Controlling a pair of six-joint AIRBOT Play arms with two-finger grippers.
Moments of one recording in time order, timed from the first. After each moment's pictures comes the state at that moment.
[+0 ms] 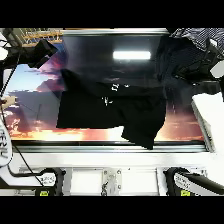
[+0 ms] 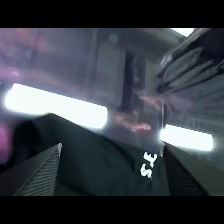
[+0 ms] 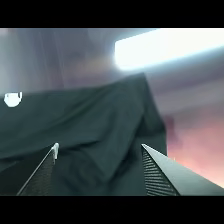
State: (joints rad) left arm 0.14 -1.52 1.70 1.02 -0.98 -1.63; right arm -0.11 -1.27 1.38 -1.37 0.97 1.75
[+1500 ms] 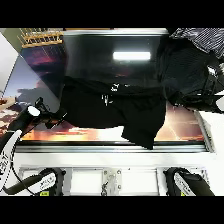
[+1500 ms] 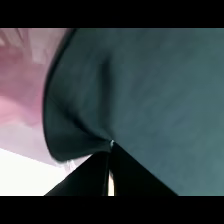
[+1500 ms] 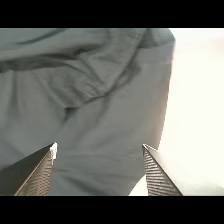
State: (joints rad) left arm 0.18 -1.27 0.69 1.14 -0.80 -1.77; right arm -0.16 -0.91 0.95 -1.25 1.05 1.58
